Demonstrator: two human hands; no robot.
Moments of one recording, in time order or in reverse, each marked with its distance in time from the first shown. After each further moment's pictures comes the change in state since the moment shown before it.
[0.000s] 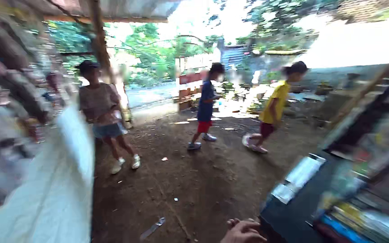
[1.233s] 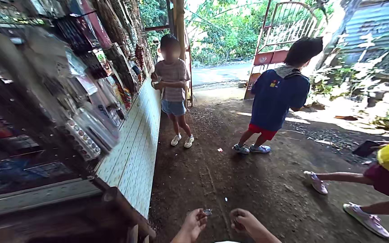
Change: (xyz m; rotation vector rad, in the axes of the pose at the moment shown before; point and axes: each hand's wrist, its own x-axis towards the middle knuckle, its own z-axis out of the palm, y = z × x) left_hand -0.220 -0.195 -0.258 -1.060 1.292 -1.174; right_hand 0.279 0.186 0.173 -0.925 -0.599 0.558
